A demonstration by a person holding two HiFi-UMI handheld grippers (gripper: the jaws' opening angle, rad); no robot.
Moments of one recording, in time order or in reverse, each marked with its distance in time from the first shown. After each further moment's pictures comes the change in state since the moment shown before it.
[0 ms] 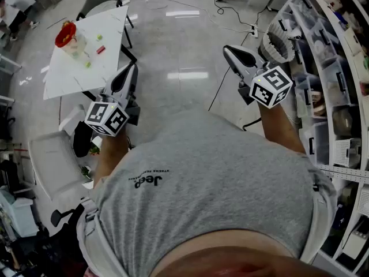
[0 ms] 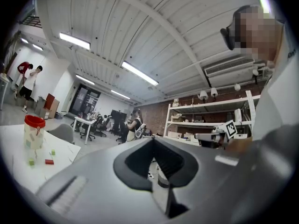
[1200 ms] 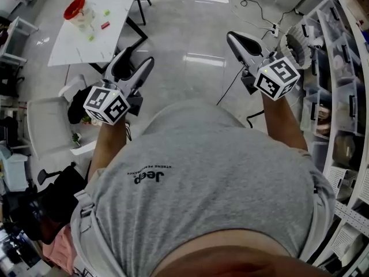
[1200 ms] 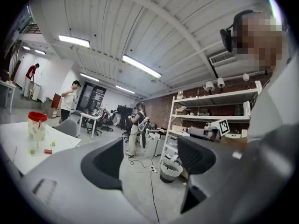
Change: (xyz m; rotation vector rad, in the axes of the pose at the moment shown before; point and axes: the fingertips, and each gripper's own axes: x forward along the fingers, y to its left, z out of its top) left arm 0.061 -0.091 -0.036 0.009 0.075 0.095; right arm -0.033 -0.084 -0.003 0.041 -0.047 0.202
